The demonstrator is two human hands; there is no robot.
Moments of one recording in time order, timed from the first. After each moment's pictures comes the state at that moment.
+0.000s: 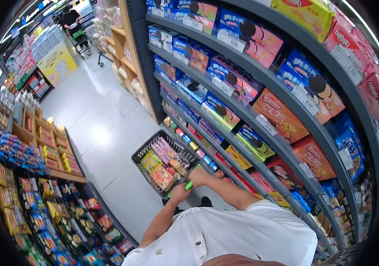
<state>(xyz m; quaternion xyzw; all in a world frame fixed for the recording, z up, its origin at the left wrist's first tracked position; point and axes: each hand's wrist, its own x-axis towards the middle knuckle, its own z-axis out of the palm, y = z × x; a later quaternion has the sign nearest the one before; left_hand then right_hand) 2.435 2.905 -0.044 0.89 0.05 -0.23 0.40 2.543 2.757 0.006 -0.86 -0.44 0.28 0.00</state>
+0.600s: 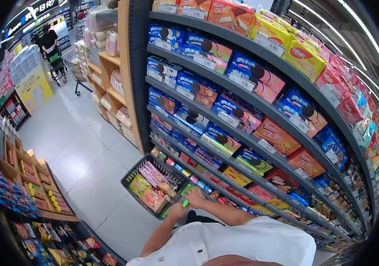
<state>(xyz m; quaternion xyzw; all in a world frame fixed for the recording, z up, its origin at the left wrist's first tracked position) 2.501 3.006 -0.060 0.88 -0.03 -0.23 0.42 2.552 2.850 0.001 -0.94 -0.28 0.20 0.00</state>
